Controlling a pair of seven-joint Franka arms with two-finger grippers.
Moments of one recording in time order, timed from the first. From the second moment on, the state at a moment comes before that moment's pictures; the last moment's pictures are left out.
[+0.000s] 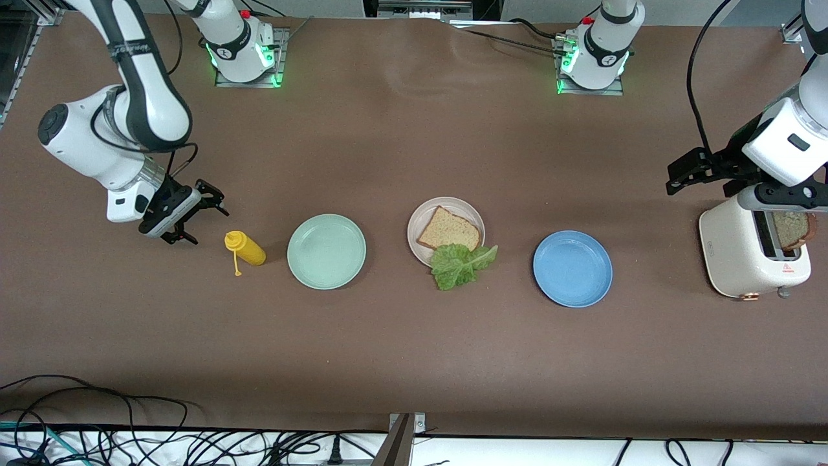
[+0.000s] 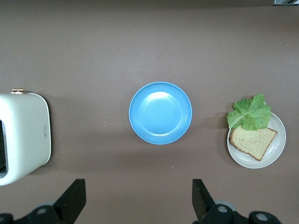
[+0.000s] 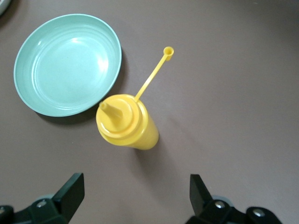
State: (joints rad) left arm 0.18 0.15 -0.31 -1.42 0.01 1.57 -0.13; right arm 0.17 0.18 -0.14 -2.27 0.72 2.56 -1.36
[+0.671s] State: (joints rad) left arm 0.18 0.15 -0.32 -1.42 0.01 1.57 -0.13; right arm 0.14 0.28 -0.14 -2.26 1.04 2.56 -1.92
